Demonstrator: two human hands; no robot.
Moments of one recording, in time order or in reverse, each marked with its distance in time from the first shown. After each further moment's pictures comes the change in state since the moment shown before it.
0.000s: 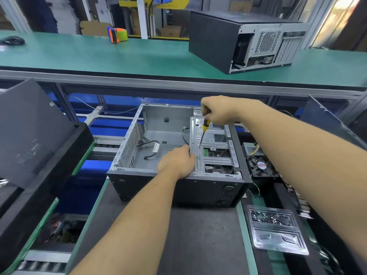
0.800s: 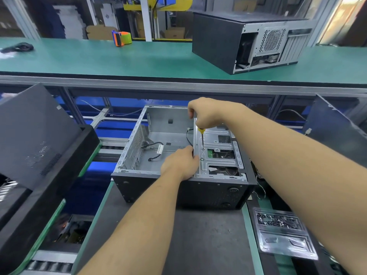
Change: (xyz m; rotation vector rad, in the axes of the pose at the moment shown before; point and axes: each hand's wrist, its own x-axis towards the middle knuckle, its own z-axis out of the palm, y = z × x) left_hand 0.001 0.000 -0.001 -0.028 0.003 -0.018; right_hand 0.002 -0.044 0.000 0.007 -0.021 -0.028
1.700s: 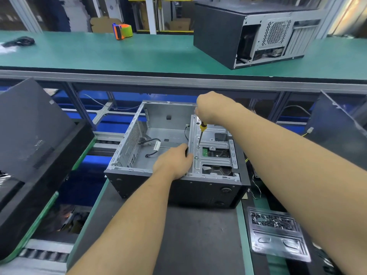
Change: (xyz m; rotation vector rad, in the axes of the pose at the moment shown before) left_hand -0.004 0.003 -0.002 0.016 0.003 -0.020; right_hand 0.010 0.028 0.008 -0.100 0.139 0.140
